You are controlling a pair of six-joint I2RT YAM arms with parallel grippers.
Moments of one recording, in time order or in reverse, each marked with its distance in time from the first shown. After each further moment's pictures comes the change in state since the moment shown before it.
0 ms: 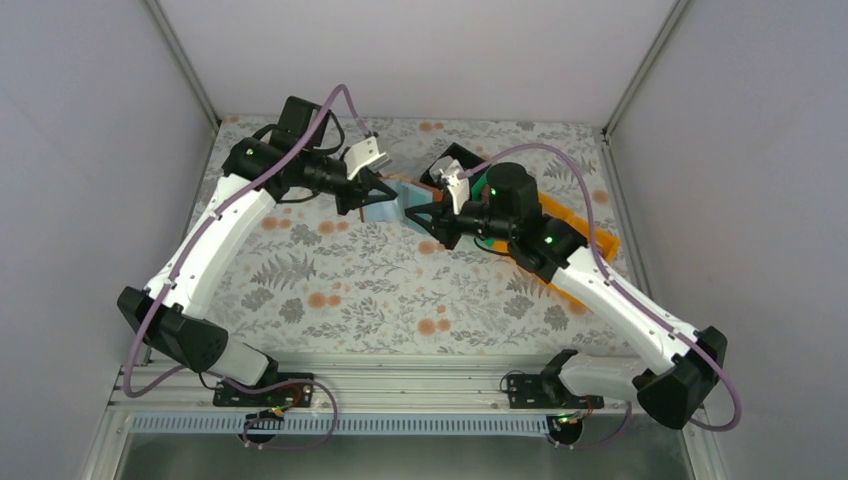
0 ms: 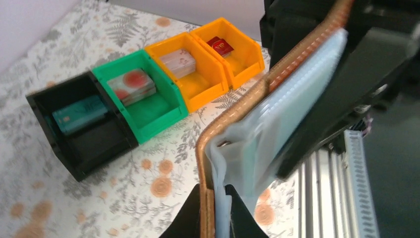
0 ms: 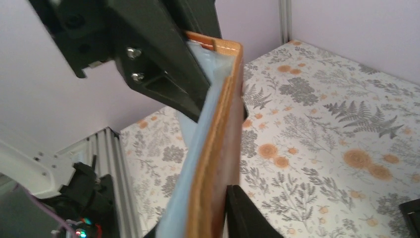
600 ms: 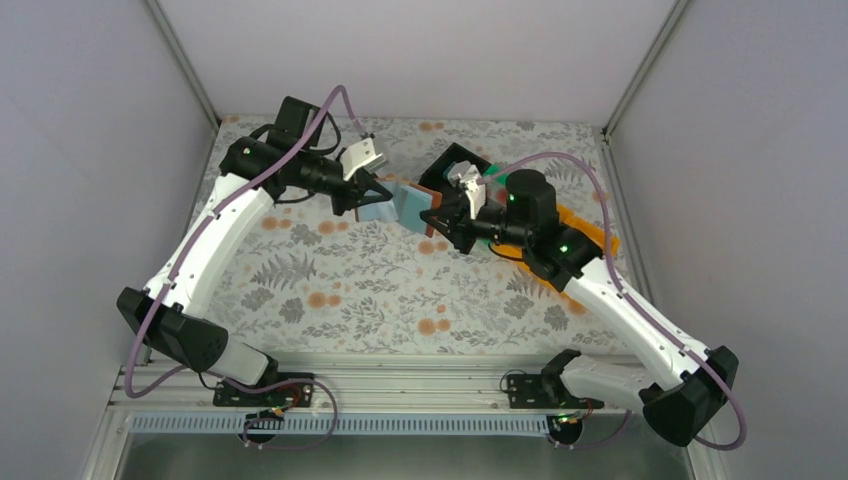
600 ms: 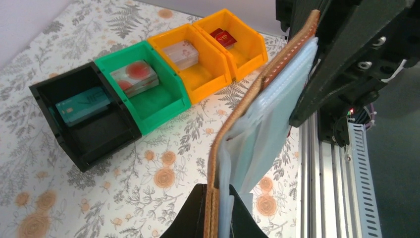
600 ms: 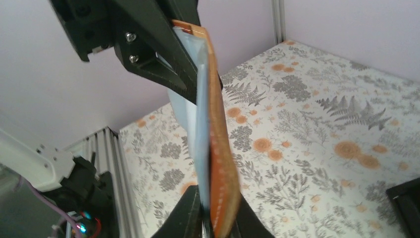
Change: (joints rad) left arm 0.019 -0.008 -0.004 -0.027 0.014 0.044; right arm -0.071 -0.103 -0.076 0.000 -0.056 -0.013
